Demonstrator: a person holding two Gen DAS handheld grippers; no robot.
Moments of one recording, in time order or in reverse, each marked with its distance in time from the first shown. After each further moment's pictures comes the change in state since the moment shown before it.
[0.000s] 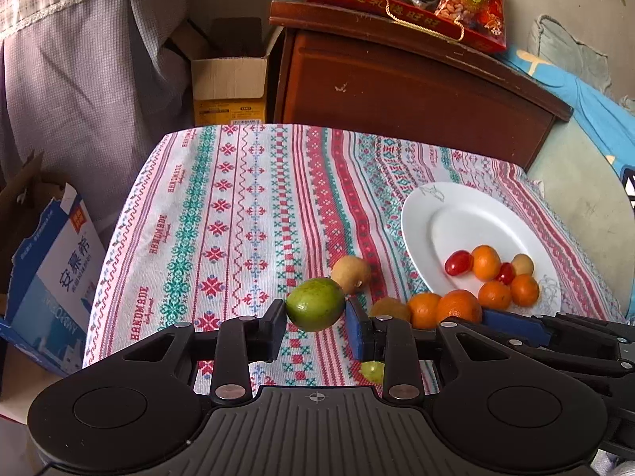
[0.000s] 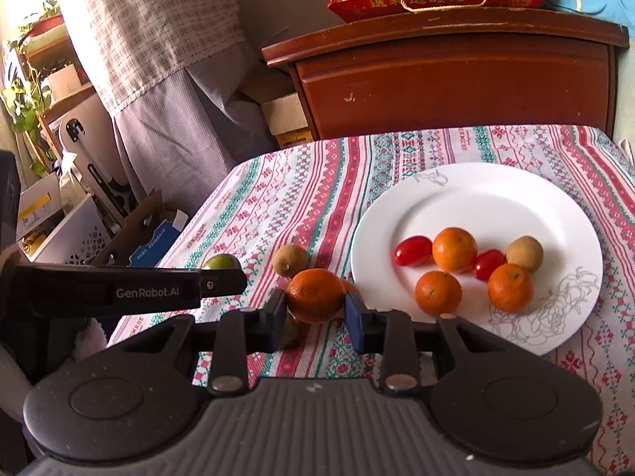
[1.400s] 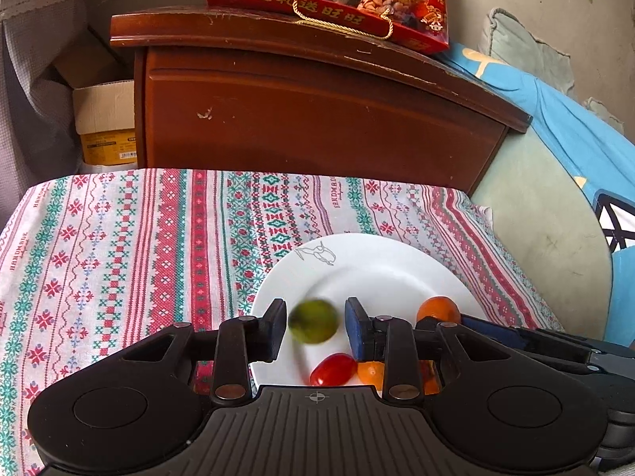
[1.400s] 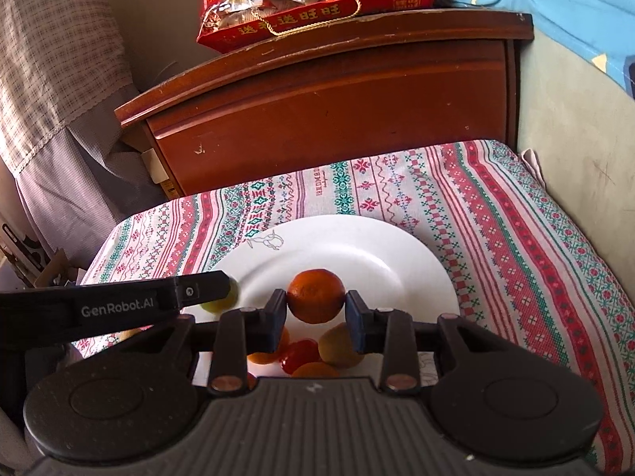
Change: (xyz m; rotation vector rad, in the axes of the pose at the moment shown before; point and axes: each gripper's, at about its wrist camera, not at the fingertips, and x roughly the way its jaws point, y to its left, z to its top) left arm 0.074 -0.089 0.050 0.043 -0.026 -0.143; right arm 0.011 -0.098 0.041 0.123 -0.026 -0.206
